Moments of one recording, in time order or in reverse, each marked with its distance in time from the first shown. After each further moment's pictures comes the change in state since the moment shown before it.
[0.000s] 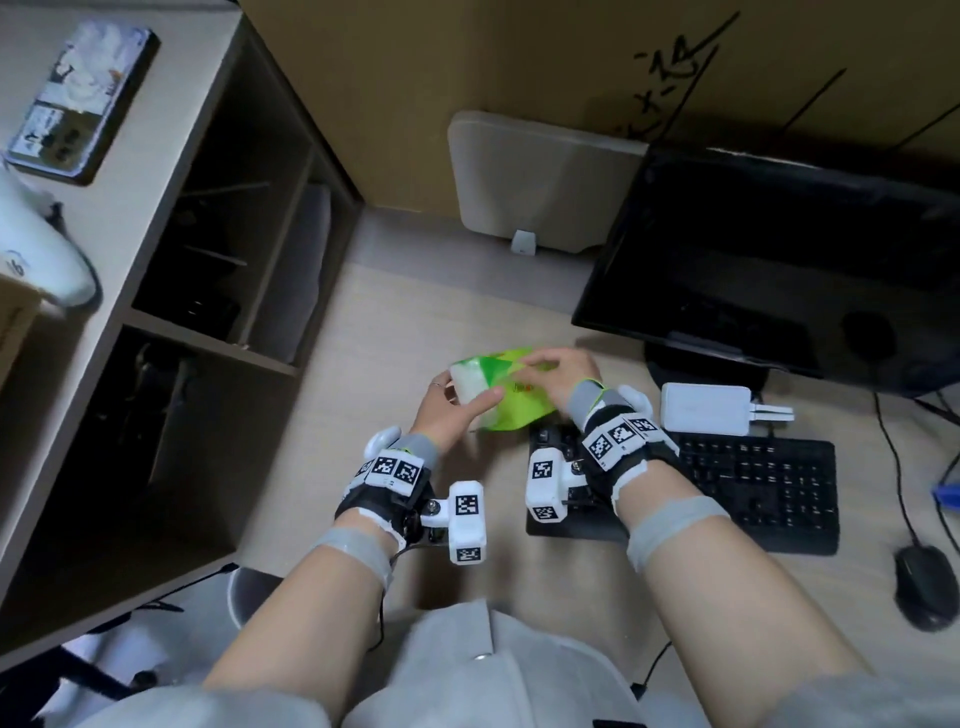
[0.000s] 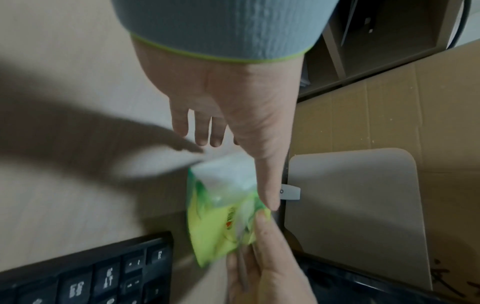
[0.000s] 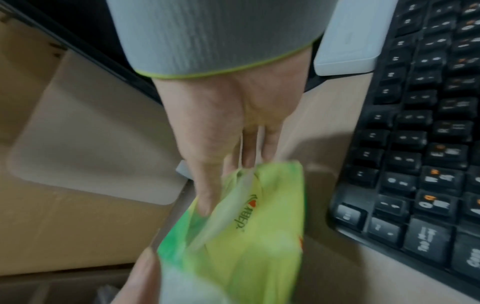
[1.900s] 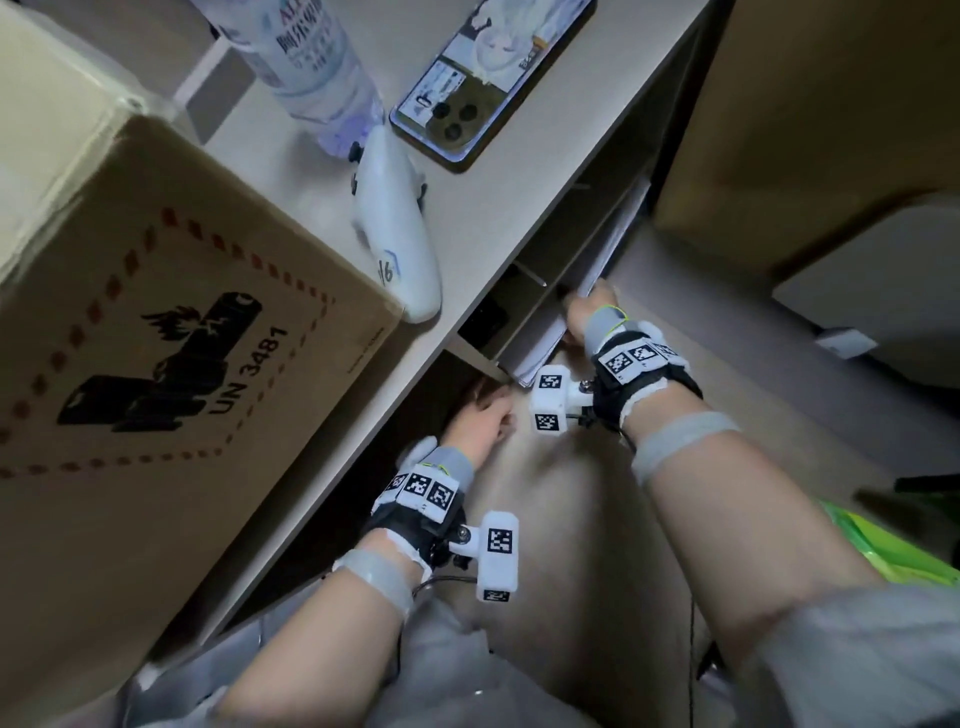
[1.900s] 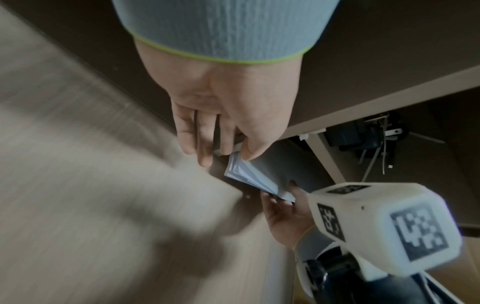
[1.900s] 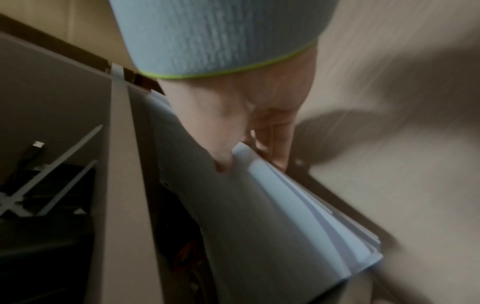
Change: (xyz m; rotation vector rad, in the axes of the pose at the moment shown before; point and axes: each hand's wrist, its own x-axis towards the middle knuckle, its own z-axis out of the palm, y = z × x) left_hand 0.052 -0.013 -0.220 -0.380 0.369 -0.217; right_hand 0.130 -0.202 0.273 0.095 -0.176 0.074
